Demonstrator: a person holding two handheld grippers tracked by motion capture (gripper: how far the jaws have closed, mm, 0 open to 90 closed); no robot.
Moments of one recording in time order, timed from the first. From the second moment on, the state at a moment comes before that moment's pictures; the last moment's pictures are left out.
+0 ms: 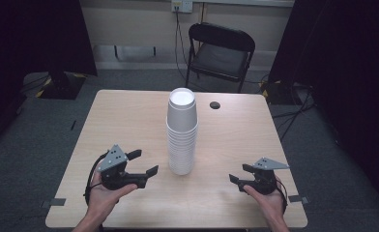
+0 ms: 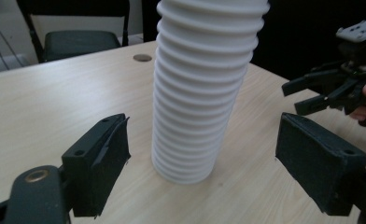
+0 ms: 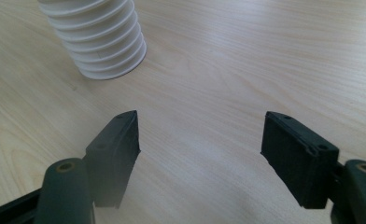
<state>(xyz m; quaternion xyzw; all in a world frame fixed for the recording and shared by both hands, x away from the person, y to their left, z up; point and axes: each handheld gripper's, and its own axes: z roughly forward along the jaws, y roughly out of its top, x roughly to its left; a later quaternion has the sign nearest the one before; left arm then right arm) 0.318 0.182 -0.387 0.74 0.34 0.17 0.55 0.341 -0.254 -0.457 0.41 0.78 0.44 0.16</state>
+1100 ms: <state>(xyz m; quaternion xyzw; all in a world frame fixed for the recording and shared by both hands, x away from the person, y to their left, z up) 0.355 0.155 -0.305 0.72 0.30 0.17 0.61 0.343 -0.255 -0.459 0.43 0.78 0.43 0.15</state>
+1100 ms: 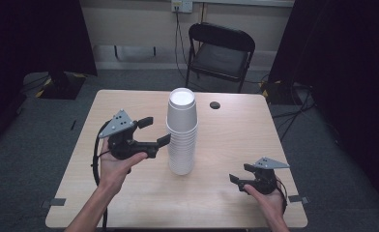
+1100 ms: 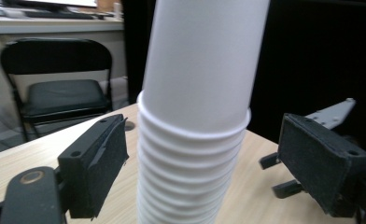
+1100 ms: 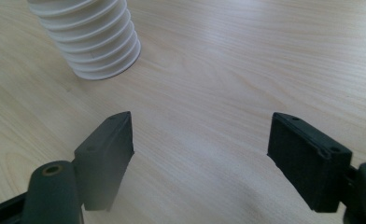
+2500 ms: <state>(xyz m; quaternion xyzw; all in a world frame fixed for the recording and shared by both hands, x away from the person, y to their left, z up) 0.410 0.095 -0.275 0.75 0.27 0.17 0.58 0.344 -0.254 -0.463 0.43 0.78 0.43 0.14</state>
